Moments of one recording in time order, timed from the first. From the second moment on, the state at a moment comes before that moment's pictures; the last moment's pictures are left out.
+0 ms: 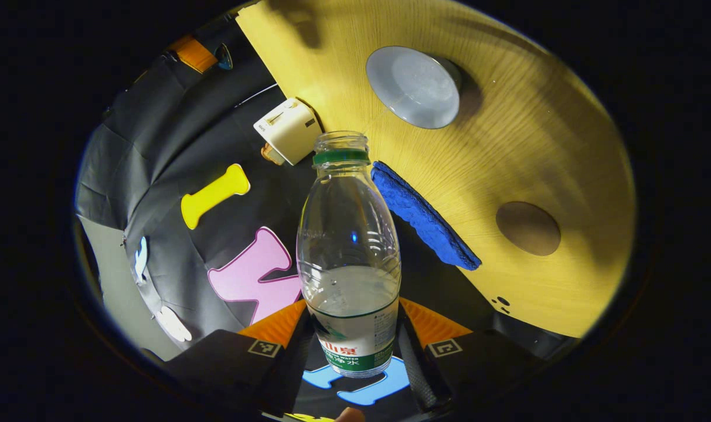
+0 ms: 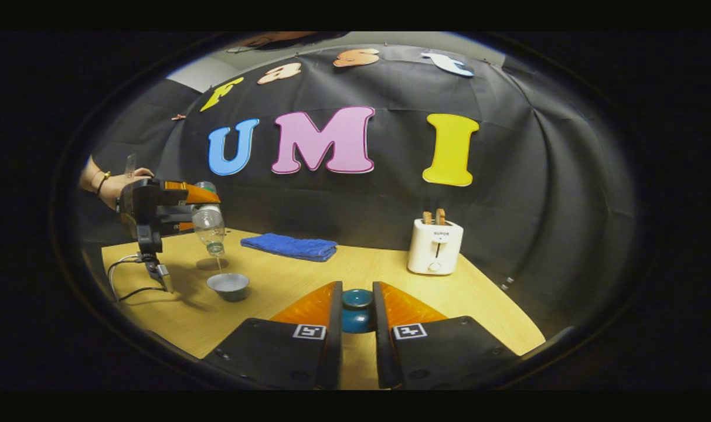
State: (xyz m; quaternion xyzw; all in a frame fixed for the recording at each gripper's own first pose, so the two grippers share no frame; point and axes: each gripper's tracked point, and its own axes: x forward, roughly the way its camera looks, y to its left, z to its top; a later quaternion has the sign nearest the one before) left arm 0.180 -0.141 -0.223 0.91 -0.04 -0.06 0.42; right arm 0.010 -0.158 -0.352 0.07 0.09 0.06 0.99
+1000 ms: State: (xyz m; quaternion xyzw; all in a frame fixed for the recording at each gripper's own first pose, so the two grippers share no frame) left arm 0.190 -0.101 -0.257 0.41 0.08 -0.09 0.90; right arm 0.036 -0.101 -0.328 0.05 0.10 0.05 0.99
